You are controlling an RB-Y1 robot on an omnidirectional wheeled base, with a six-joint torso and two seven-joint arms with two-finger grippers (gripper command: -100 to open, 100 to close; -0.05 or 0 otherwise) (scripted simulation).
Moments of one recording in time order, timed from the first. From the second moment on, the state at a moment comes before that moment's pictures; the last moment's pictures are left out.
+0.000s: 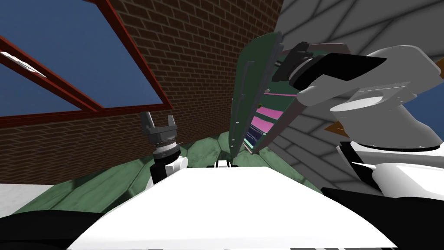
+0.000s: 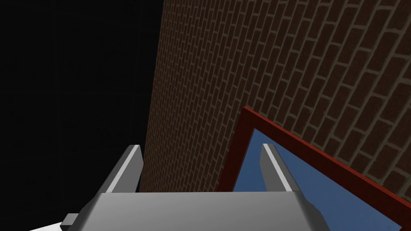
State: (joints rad) left arm 0.47 0.03 0.05 -2.36 0.10 -0.64 0.03; right arm -0.58 -1.28 -0.10 -2.05 -0.39 0.64 2.19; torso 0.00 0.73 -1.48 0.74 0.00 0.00
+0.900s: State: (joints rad) left arm 0.47 0.03 0.05 -2.36 0.10 -0.64 0.03; right arm -0.60 -1.32 -0.13 -2.00 -0.37 0.72 2.21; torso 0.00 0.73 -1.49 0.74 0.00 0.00
